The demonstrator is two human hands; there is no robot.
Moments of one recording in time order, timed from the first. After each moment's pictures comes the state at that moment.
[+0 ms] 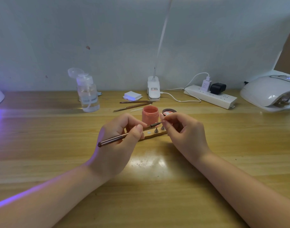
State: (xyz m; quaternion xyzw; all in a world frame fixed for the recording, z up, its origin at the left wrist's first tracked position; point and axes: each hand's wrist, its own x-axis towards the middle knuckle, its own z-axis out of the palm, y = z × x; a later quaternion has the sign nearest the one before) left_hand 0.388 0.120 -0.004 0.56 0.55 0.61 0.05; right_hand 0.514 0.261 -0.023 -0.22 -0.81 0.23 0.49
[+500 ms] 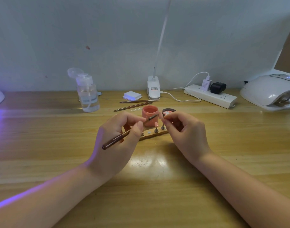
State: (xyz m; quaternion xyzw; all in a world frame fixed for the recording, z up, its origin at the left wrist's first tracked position) left_hand 0.389 0.118 0.000 0.57 0.57 0.59 -0.01; right_hand 0.516 0.261 -0.022 -0.22 -0.82 0.19 0.50
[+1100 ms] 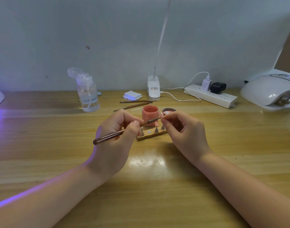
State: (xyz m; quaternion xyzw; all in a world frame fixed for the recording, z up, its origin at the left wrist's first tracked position) left_hand 0.389 0.120 -0.001 0.53 0.55 0.65 0.06; right_hand 0.516 0.258 -0.020 -0.21 -0.82 0.24 0.48
